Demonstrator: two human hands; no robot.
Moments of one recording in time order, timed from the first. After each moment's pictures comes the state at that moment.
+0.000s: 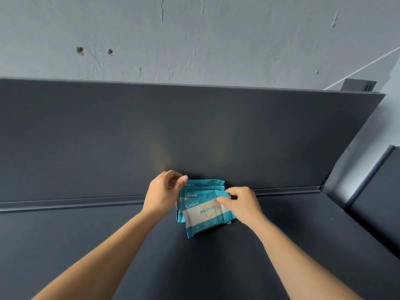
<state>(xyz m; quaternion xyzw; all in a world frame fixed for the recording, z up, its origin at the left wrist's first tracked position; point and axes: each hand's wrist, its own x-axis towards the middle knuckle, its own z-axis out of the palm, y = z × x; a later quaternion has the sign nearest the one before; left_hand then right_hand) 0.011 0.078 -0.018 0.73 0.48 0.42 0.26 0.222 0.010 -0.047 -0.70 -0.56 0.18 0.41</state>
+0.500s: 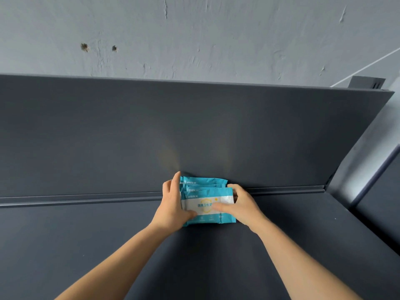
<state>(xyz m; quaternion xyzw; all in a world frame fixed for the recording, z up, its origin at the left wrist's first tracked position) 0.013 0.056 -0.051 0.76 0.46 0.32 0.32 0.217 0.007 -0.049 -0.69 -0.51 0.32 0.40</state>
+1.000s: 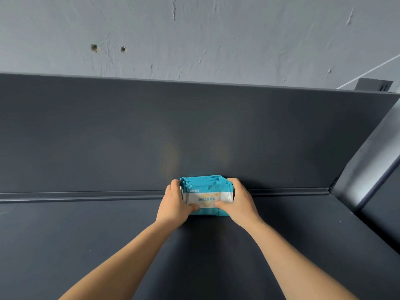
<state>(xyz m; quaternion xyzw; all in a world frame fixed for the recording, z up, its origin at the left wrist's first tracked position) 0.017 0.065 -0.052 0.71 0.56 0.32 0.28 0.197 0.010 -0.047 -0.69 -0.56 0.19 0.42</state>
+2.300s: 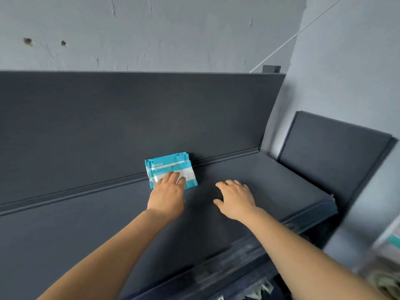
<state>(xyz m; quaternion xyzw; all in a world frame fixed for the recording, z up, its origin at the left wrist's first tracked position) 0.020 -0.021 -0.034 0.93 0.35 0.10 -0.07 0.182 -0.125 -0.042 -0.84 -0.54 -0.04 0.06</state>
